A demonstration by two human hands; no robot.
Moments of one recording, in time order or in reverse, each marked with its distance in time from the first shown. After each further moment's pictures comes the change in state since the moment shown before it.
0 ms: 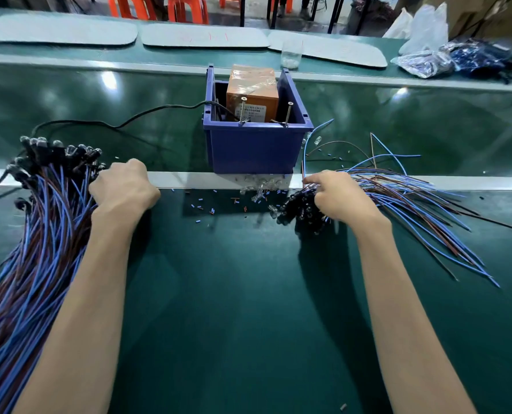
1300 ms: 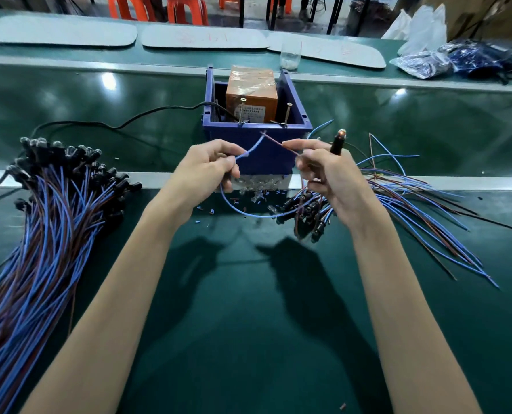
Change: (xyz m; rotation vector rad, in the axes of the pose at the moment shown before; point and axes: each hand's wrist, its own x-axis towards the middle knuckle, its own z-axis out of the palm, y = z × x) left_hand -0.050 0.064 -0.009 -1.122 -0.339 0.491; right_hand -0.007 -0.023 -0.016 1.257 -0.004 -0.084
